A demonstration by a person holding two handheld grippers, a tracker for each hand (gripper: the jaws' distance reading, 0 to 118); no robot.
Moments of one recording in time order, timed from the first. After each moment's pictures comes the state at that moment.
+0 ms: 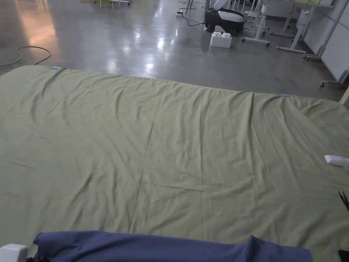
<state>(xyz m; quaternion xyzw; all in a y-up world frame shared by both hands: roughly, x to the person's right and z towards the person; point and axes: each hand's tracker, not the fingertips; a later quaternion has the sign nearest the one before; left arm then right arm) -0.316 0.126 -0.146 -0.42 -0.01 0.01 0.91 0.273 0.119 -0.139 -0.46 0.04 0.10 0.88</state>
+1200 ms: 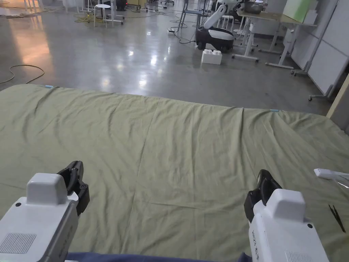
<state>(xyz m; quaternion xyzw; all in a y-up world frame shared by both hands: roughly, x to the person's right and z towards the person) -0.202 0.272 -0.179 -0.04 0.04 -0.01 1.00 0.146 0.276 -0.186 0.02 -0.06 0.05 1.00</state>
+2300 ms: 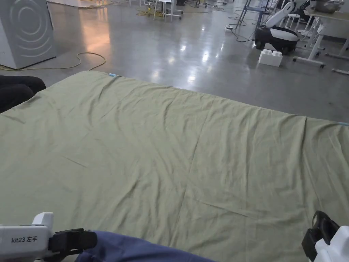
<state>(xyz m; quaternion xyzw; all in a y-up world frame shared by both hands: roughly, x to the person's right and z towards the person) -0.417 0.113 -0.187 -0.43 -0.13 0.36 0.82 0.149 0.237 -0.204 -0.09 -0.02 0.06 0.99</state>
